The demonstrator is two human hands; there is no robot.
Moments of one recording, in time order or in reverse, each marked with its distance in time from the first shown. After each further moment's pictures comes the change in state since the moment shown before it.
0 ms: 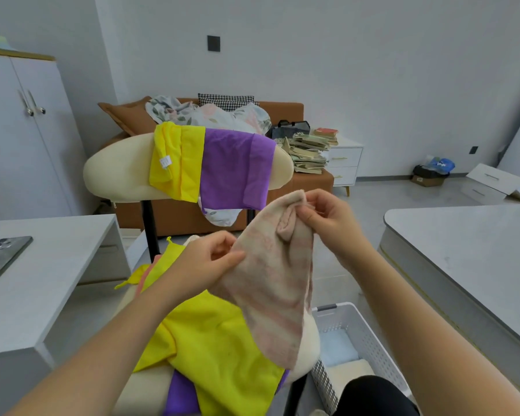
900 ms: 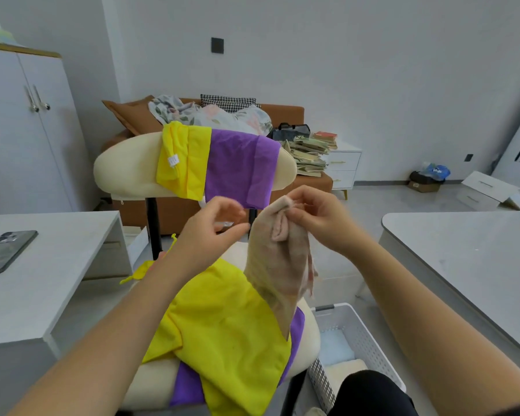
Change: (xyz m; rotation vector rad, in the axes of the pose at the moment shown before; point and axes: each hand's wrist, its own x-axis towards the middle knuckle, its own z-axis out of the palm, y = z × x) left_hand 0.005 0.022 -0.017 -0.072 0.202 0.082; right_hand 0.007 -0.020 0.007 -0.306 -0.187 -0.162
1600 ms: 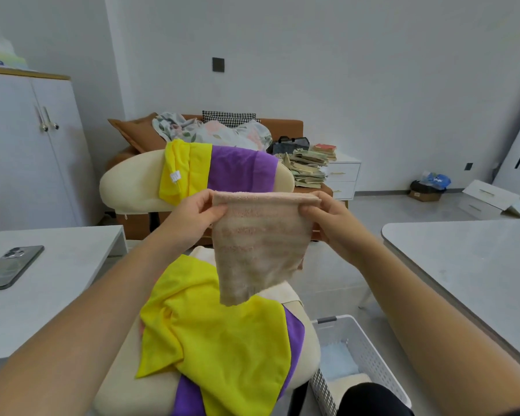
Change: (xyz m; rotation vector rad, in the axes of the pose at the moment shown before) left_hand 0.030 0.028 -0.027 -0.139 -0.050 -0.132; right_hand 0.002 -0.015 -0.018 0.388 0.029 0.383
